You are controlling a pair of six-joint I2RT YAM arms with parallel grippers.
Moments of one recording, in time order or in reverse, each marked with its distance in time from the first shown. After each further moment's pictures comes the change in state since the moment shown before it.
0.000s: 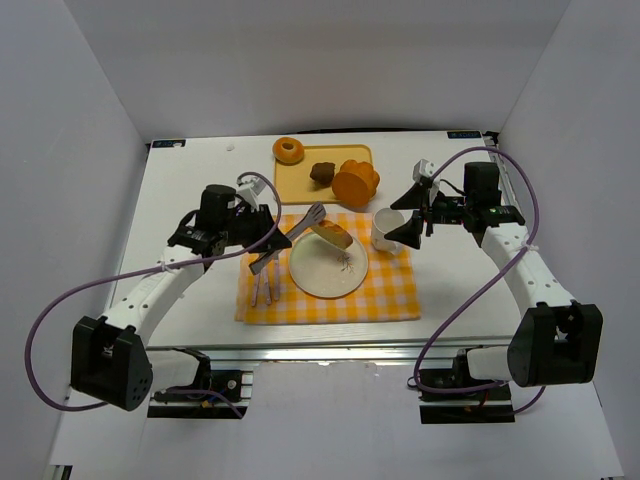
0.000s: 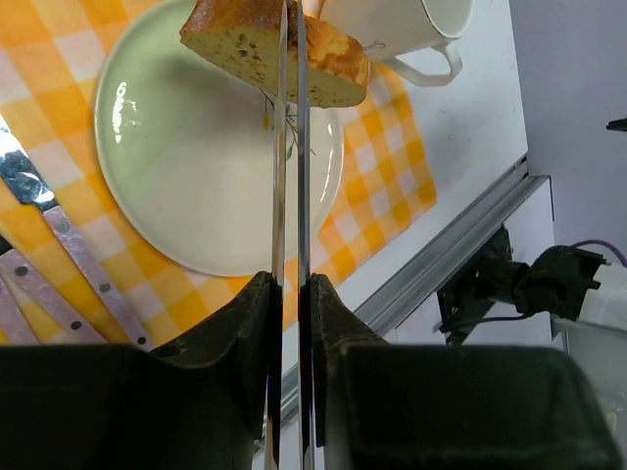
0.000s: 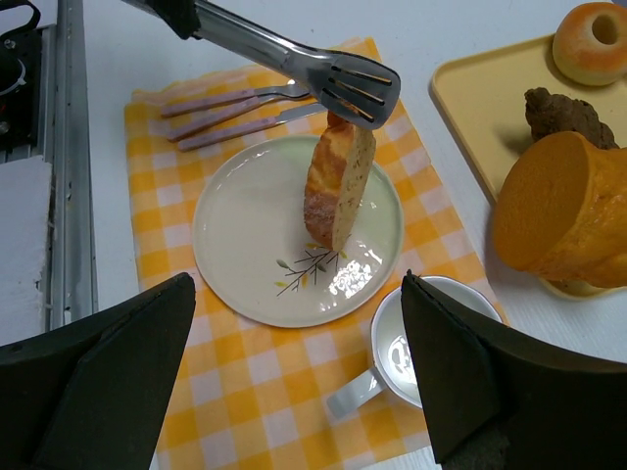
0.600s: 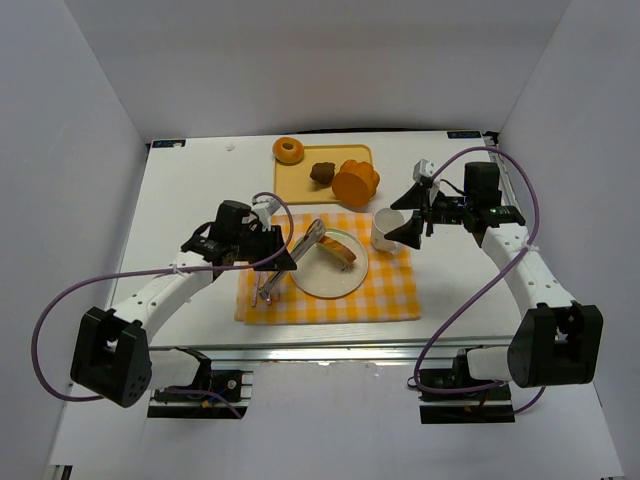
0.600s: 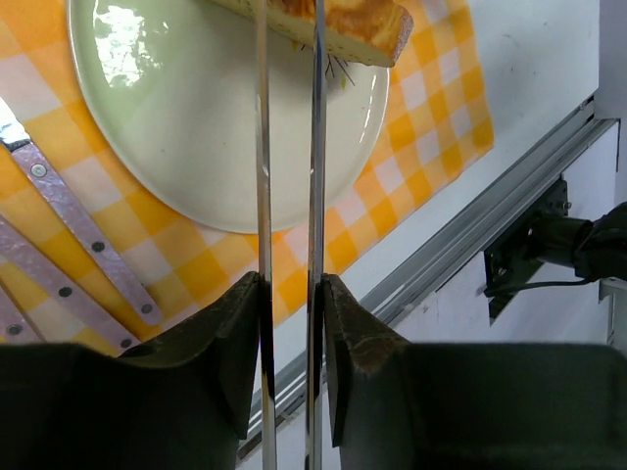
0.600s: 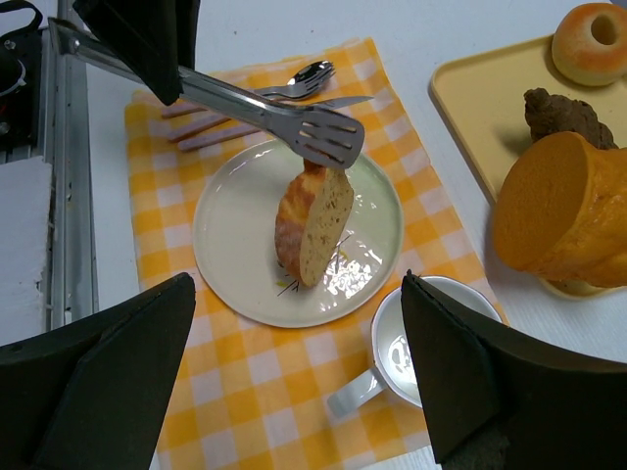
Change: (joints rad) left arm -0.090 0.025 -0.089 -0.019 -0.038 0.059; right arm -0.001 -0.003 0.000 -0.001 0.001 0.003
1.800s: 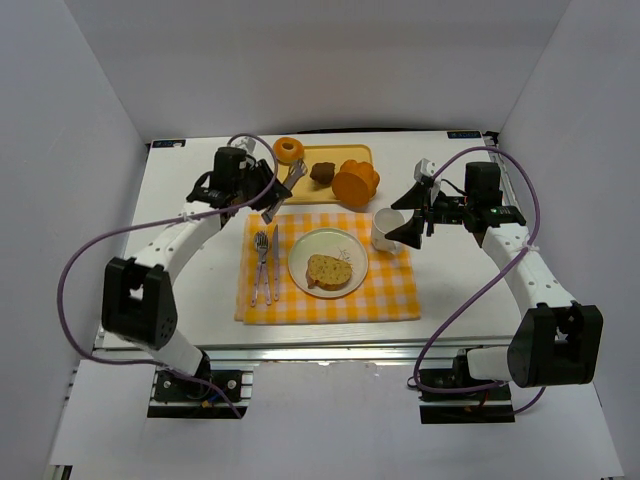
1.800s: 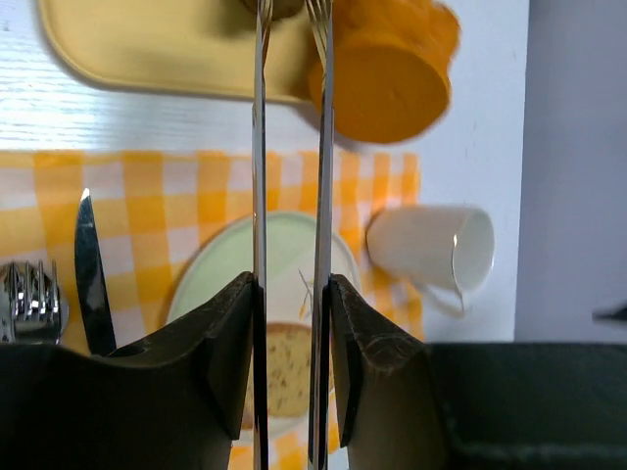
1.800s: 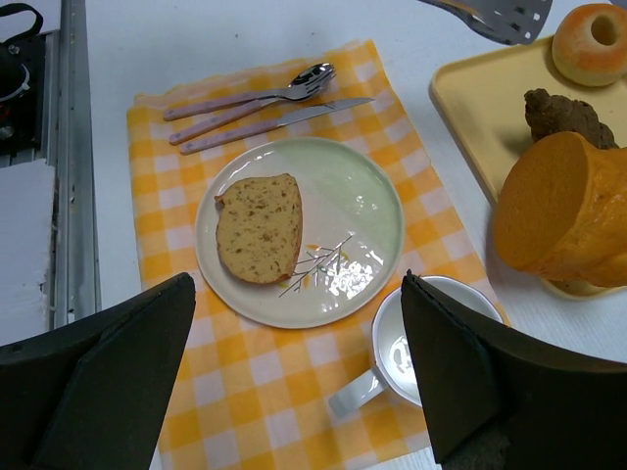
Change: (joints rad) left arm 0.101 0.275 0.374 0.111 -0.233 -0.255; right arm -0.006 0.000 -0.001 0.002 -0.007 0.005
